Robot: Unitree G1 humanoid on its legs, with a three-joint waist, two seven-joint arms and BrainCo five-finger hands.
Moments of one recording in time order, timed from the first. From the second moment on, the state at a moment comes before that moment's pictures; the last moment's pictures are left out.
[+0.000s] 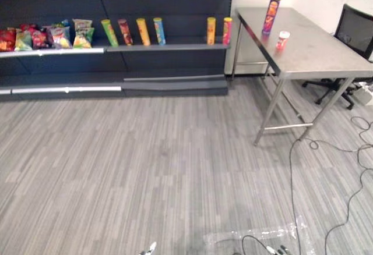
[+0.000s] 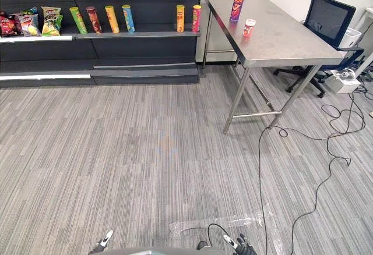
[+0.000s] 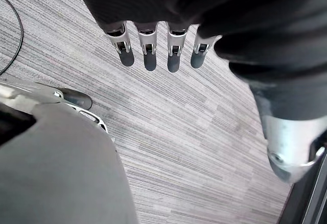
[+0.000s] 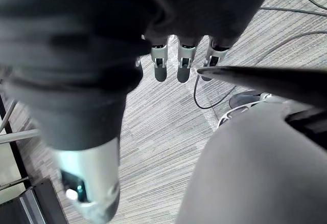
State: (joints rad) left arm 0.24 0.13 -0.03 1.07 -0.58 -0.20 -0.01; right arm 0.21 -0.12 -0.02 1.12 0.49 -0.24 0.14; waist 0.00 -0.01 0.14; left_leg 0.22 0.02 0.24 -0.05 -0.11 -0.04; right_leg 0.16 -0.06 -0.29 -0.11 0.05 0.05
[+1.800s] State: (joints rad) left arm 0.25 0.10 0.03 0.97 -0.74 -0.19 0.00; right arm 0.17 -0.15 0.01 1.11 0.45 -0.22 0.16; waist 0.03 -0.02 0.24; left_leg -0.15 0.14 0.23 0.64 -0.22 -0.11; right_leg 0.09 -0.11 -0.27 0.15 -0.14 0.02
